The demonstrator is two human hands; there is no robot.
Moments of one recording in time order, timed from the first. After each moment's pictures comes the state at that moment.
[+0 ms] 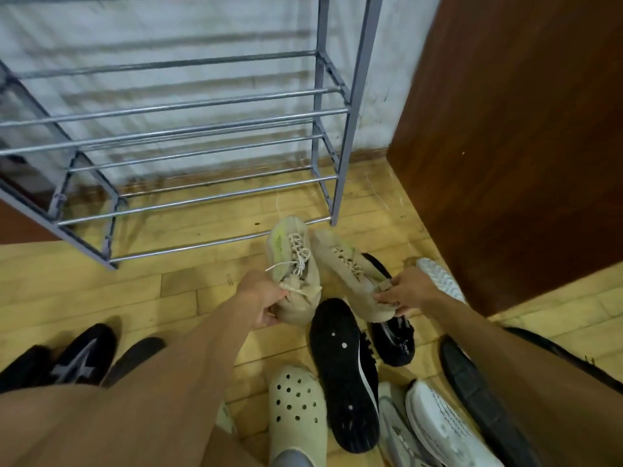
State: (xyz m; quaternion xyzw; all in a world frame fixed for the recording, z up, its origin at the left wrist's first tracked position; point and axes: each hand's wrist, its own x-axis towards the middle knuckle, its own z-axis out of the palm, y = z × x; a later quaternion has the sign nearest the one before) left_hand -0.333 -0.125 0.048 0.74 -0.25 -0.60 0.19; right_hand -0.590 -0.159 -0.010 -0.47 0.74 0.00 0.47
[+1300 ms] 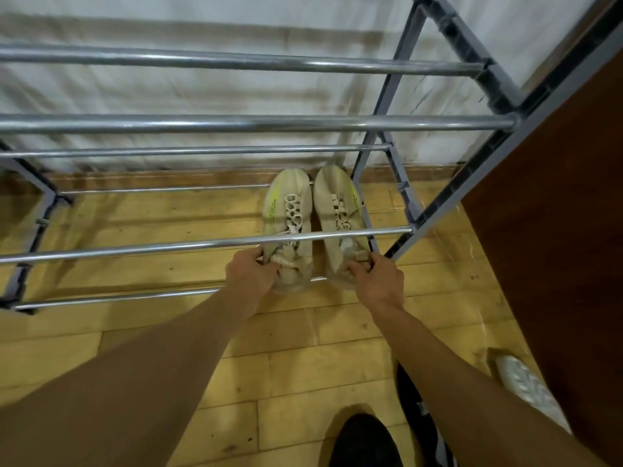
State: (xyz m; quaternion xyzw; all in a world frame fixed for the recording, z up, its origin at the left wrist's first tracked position) left_hand -0.276 -0.349 -0.111 0.80 -0.31 -0.44 0.26; right_hand -0.460 -0.366 -0.129 -0.48 0.79 -0.18 0.34
